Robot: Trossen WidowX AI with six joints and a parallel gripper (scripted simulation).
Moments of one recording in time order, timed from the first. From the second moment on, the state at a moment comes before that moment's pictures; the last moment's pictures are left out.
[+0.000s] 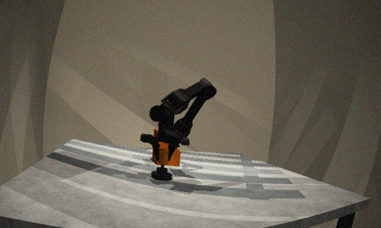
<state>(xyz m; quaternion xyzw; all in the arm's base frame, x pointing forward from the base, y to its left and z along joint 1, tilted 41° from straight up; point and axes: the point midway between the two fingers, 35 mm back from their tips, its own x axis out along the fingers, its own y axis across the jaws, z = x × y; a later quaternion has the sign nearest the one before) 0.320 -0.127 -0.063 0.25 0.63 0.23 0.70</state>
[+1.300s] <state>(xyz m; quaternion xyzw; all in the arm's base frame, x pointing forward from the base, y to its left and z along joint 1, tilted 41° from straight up) 0.319 -0.126 -0.063 0.25 0.63 0.23 0.70</state>
